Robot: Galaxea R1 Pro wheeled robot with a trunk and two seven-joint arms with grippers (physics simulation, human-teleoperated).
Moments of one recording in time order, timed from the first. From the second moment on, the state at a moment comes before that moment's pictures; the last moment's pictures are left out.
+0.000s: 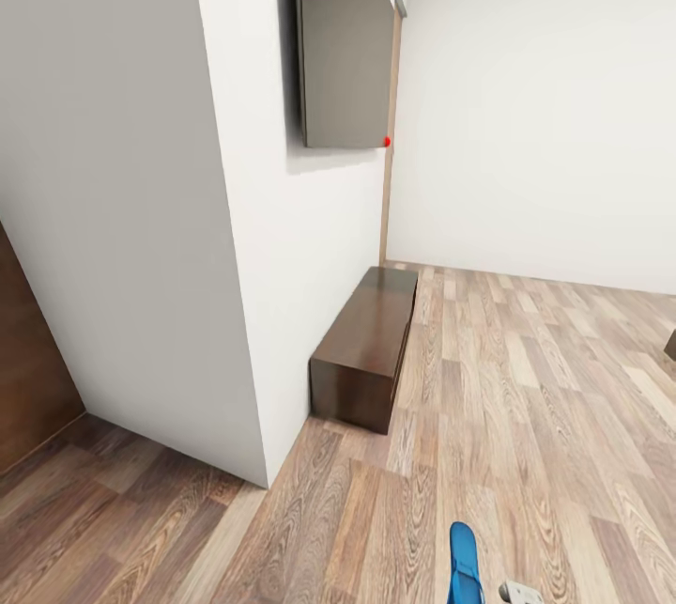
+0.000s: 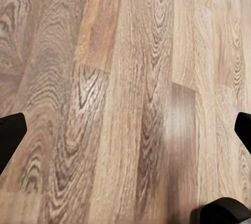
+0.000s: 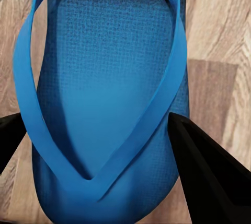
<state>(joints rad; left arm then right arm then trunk) -0.11 0.02 -0.02 -0.58 0.17 0.01 -0.50 -0.41 -0.16 -0.20 -0.10 -0.11 0.06 0.47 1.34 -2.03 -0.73</state>
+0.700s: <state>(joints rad) -0.11 0.01 -0.02 -0.54 0.18 -0.06 -0.50 -0.41 -0.16 -0.20 -0.10 -0.10 0.06 0.47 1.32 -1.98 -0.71</state>
